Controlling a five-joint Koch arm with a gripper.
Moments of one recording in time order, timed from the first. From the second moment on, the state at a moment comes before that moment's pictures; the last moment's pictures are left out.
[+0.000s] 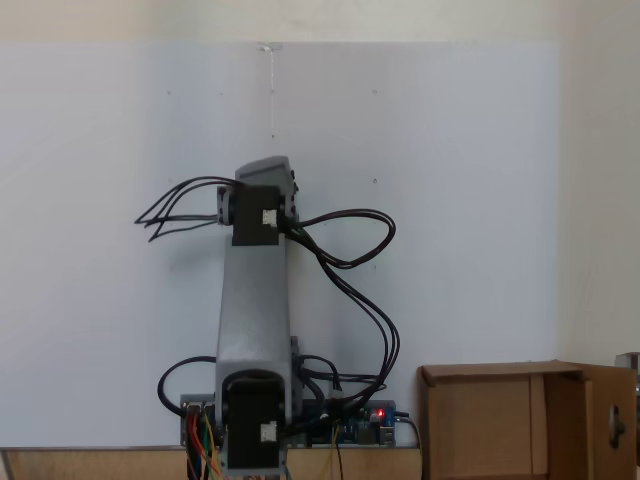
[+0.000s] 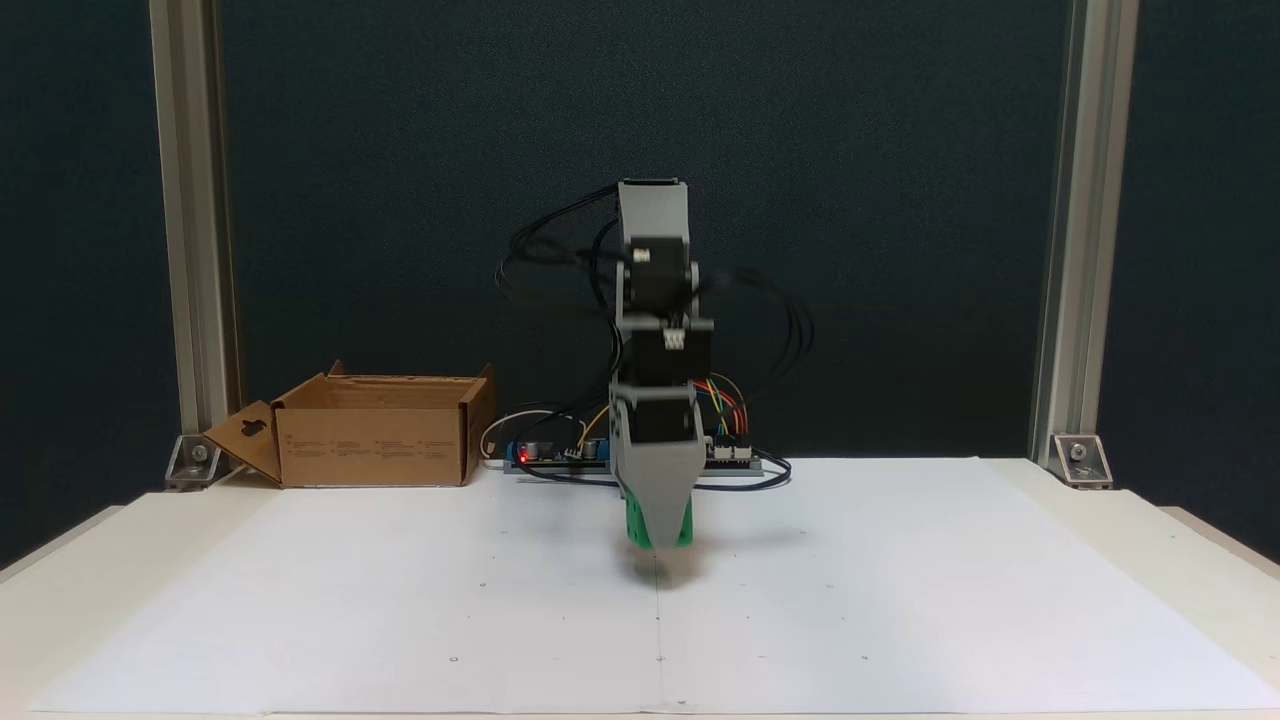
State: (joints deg) arm -0.1 89.2 81.6 60.0 -16.0
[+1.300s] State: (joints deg) arm 65.4 93.3 31.1 98.3 -12.2
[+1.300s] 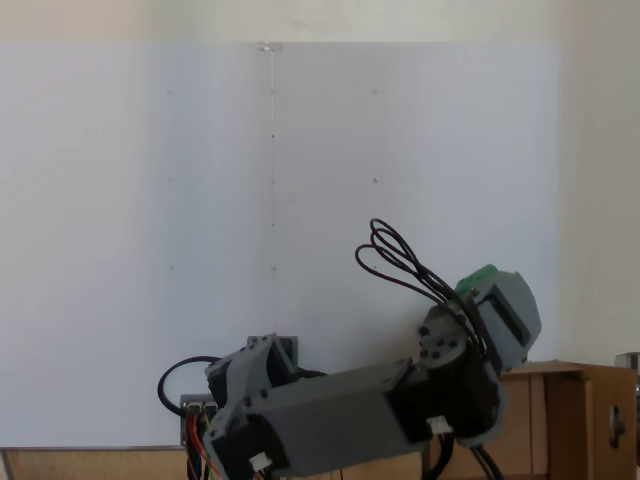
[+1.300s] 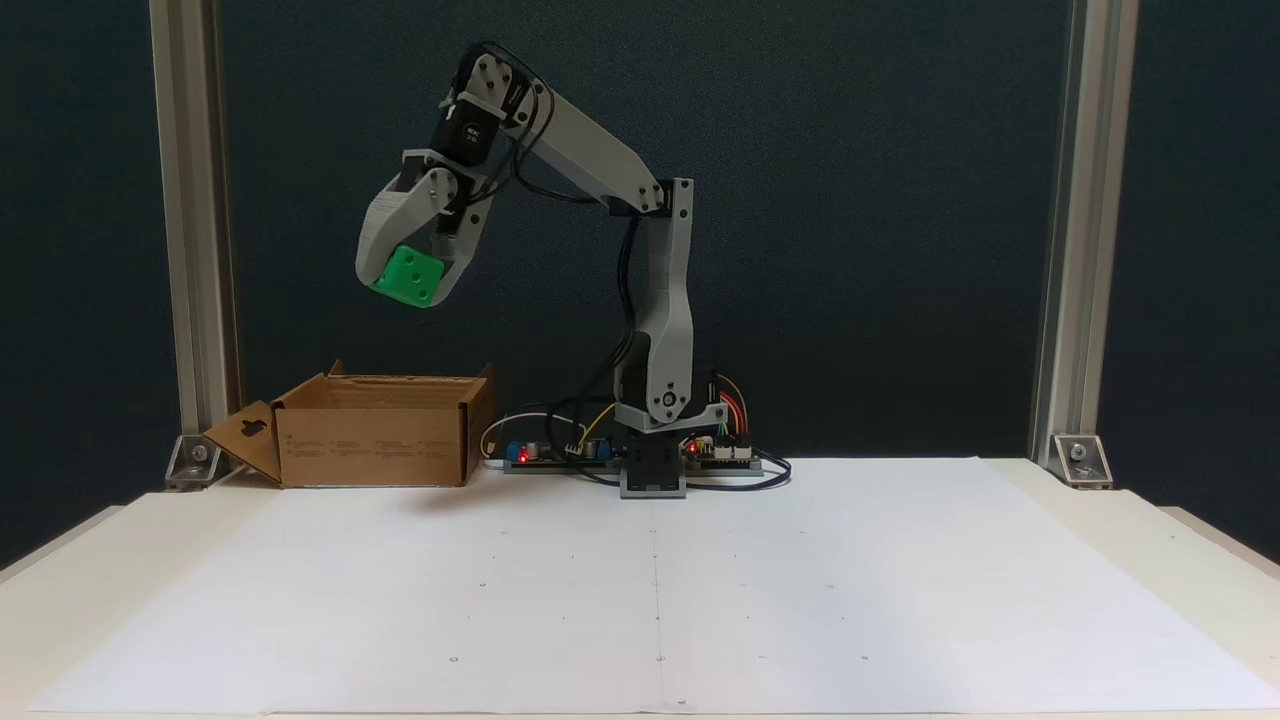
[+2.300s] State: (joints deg) arm 102.7 73.3 31.2 86.0 -18.3
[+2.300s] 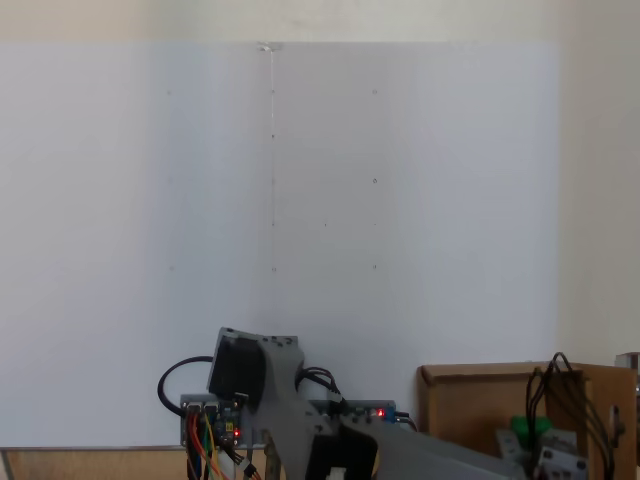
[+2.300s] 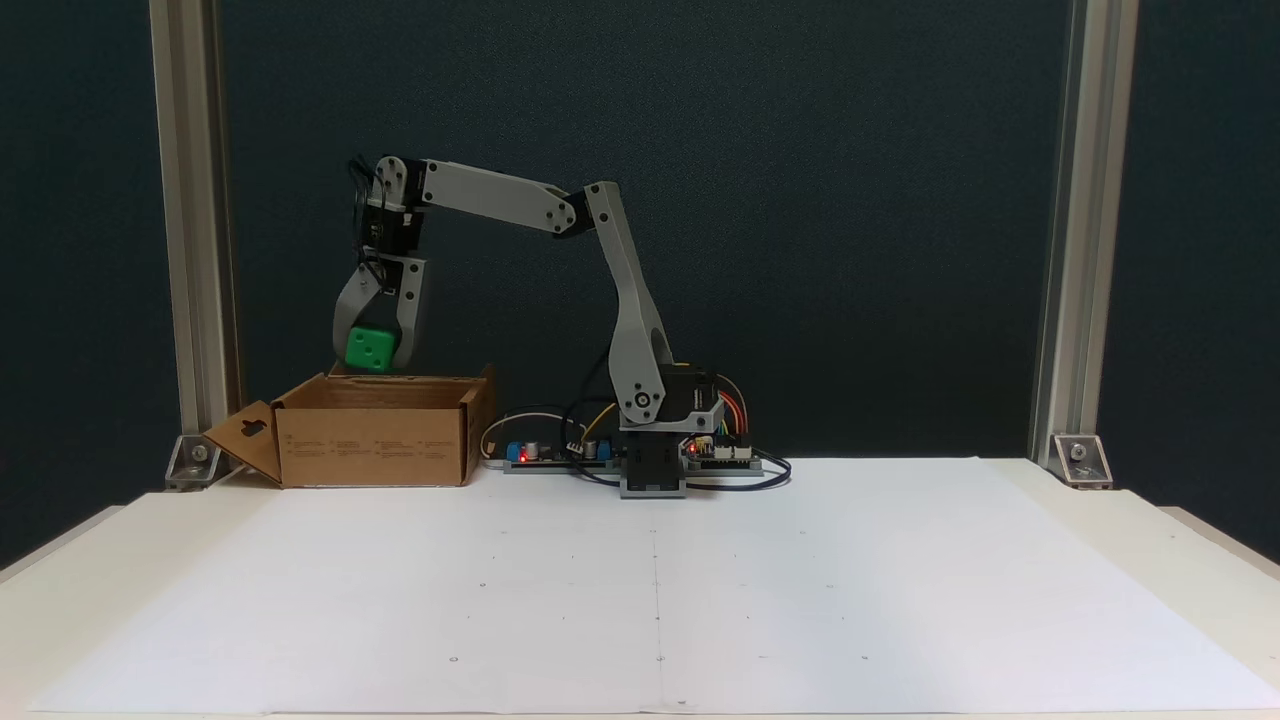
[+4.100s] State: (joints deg) arm 27.8 95.2 31.2 74.7 -1.3
